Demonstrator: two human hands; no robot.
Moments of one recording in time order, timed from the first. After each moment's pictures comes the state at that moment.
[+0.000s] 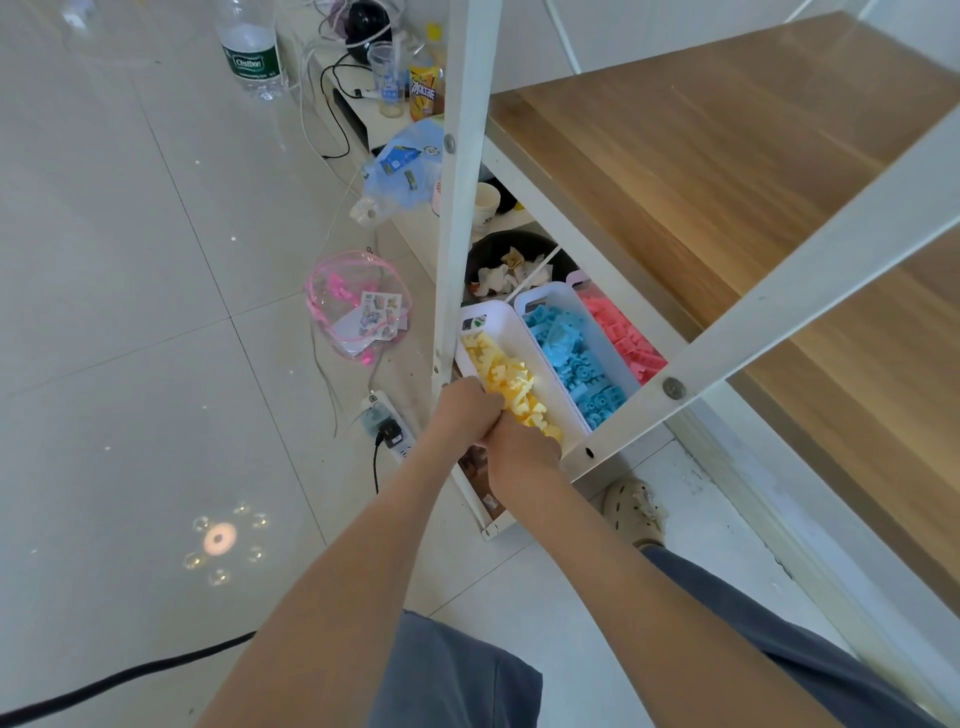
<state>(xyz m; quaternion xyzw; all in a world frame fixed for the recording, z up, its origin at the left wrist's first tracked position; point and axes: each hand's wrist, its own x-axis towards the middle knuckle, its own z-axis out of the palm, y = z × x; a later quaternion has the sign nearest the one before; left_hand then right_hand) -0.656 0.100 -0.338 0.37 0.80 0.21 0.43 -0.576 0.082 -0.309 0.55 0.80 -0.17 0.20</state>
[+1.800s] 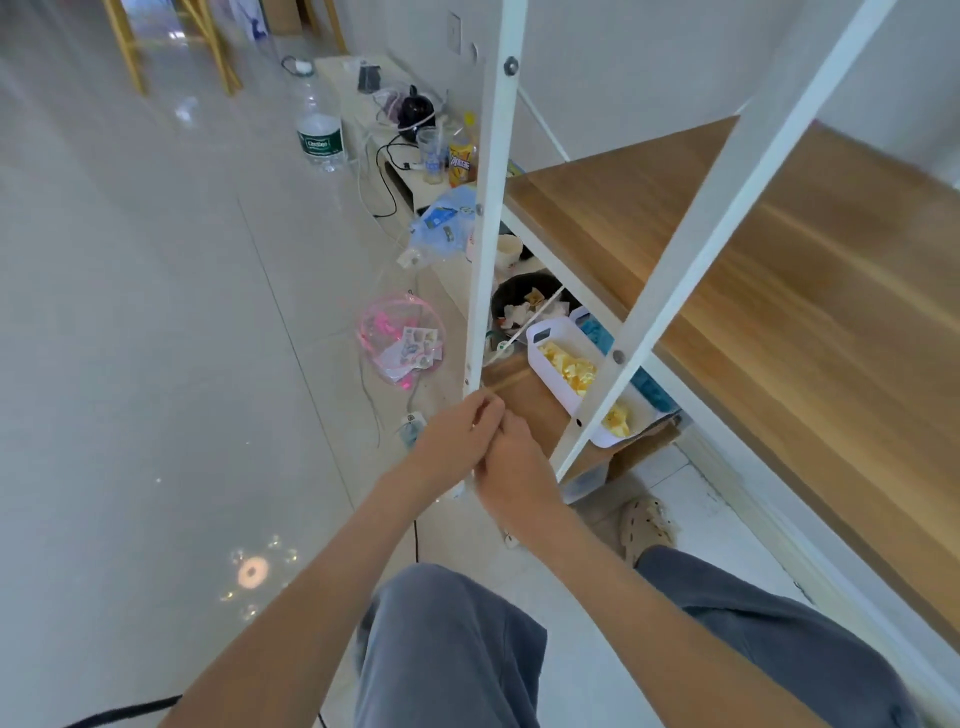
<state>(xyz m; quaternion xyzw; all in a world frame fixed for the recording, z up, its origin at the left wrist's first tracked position) -0.651 -0.018 -0.238 0.48 0.74 0.31 0.35 -0.556 0.002 -0.257 0.43 0.88 -0.18 -0.07</state>
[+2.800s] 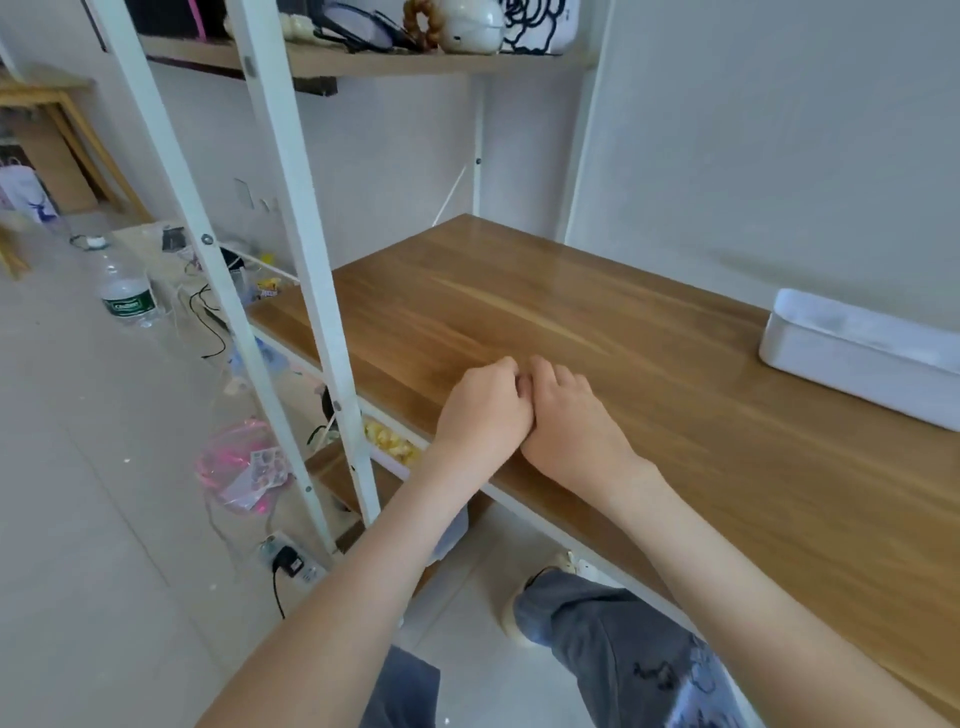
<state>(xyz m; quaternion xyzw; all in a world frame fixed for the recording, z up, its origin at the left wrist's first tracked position) -0.406 0.012 -0.074 0.68 0.65 0.29 0.17 -0.300 0.001 -0.070 0.57 0.80 -0.09 -0.17</state>
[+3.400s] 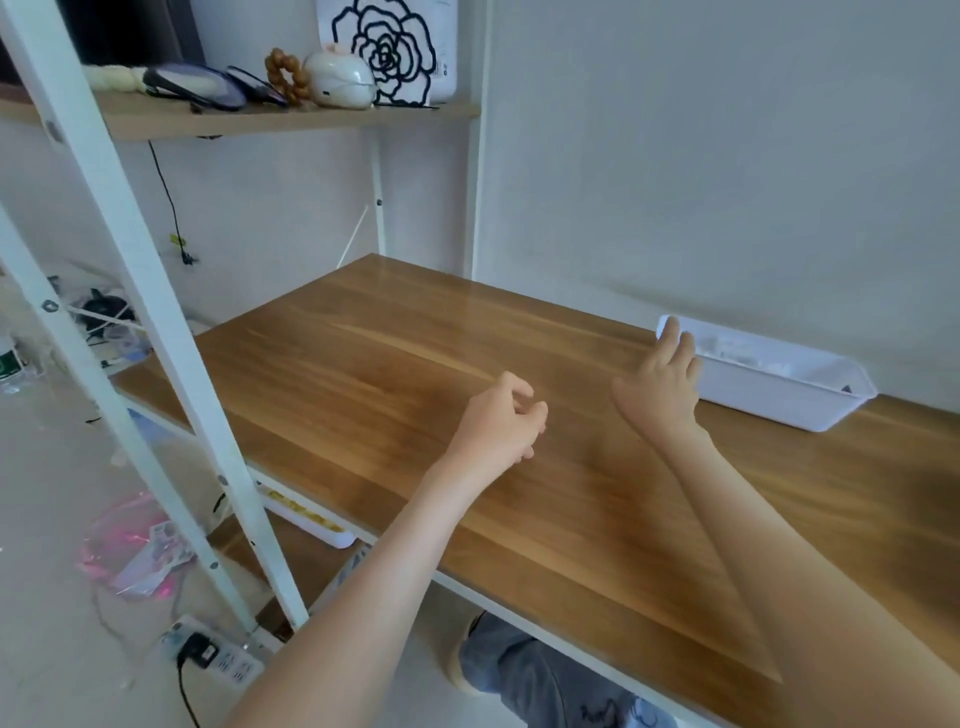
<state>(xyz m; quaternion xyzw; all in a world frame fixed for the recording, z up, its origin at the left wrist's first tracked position) -0.323 0.049 -0.067 0.67 0.53 0.33 0.40 -0.141 0.080 -0.063 0.79 0.53 -0.03 -0.31</state>
